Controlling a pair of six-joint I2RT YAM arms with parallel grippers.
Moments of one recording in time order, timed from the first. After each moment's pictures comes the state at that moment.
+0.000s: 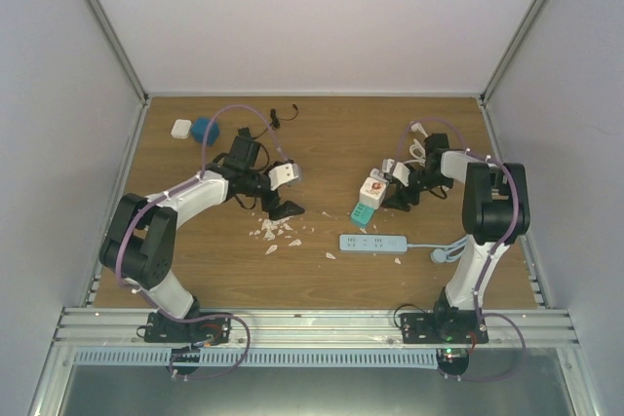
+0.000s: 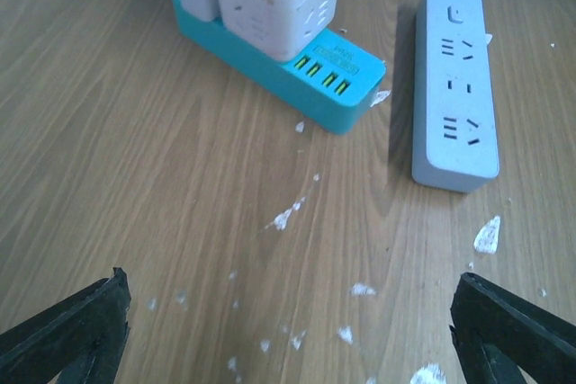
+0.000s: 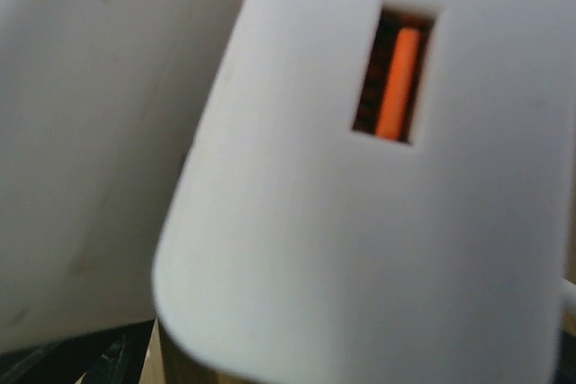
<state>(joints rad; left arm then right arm) -0.38 1.63 0.99 -0.31 0.78 0.71 -0.01 1.95 1.16 -0.62 -0.69 -1.30</state>
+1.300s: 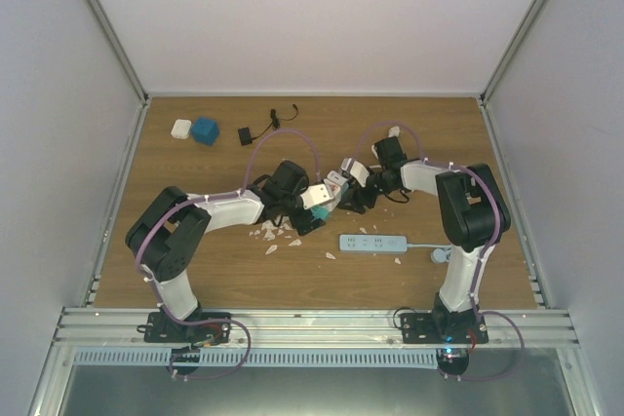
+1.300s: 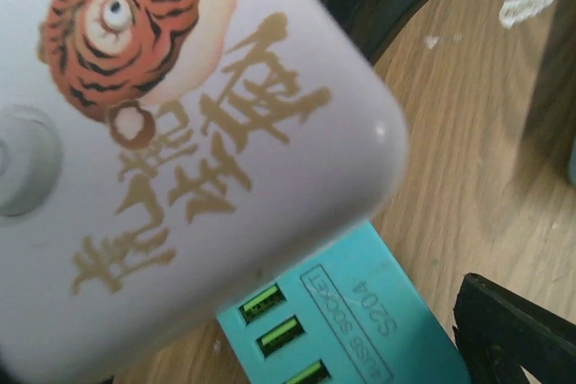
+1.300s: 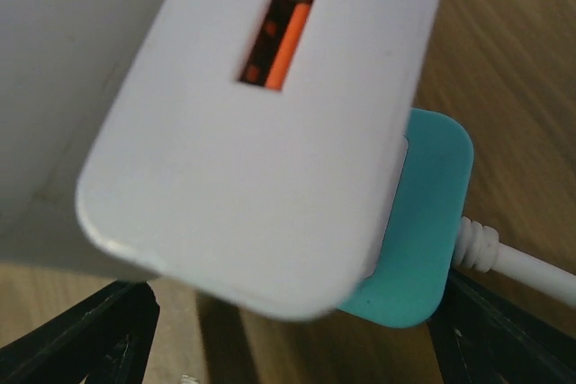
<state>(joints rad) -0.67 1.75 0.94 -0.07 0.24 0.49 0.30 1.93 1.08 -0.31 -0.67 -0.72</state>
